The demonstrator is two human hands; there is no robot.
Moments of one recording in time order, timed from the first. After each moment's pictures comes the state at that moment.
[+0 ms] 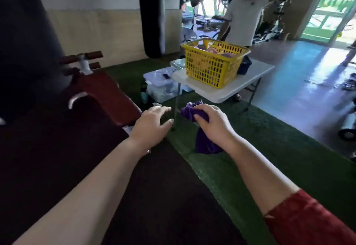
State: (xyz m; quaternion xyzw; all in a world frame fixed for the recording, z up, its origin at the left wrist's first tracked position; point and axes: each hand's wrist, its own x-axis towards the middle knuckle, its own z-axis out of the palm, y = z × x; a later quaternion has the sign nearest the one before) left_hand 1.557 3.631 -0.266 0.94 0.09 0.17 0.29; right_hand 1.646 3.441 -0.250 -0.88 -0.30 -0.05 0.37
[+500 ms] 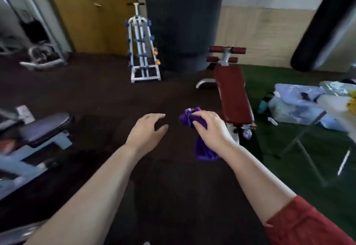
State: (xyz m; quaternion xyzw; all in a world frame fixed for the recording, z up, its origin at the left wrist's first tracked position) left_hand 1.275 3.730 -0.300 0.80 0.52 0.24 0.20; right_hand 1.486 3.663 -0.288 -0.67 -0.64 0.13 0.35
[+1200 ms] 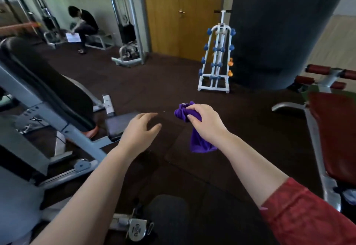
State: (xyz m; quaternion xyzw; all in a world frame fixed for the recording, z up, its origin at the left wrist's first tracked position) left_hand 0.943 3.918 -0.289 0.66 0.69 0.27 0.13; right_hand 1.165 3.946 -0.260 -0.50 -0.78 0.22 0.31
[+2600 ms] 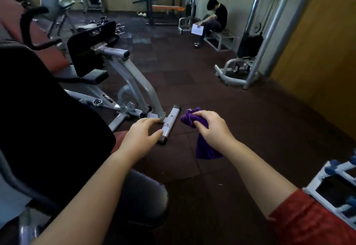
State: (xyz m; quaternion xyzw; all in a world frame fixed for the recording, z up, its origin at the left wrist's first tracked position) left_hand 0.621 4.613 -0.324 0.34 0.87 0.35 0.07; right_hand 0.756 4.808 -0.300 -0.20 -0.92 0.28 0.19
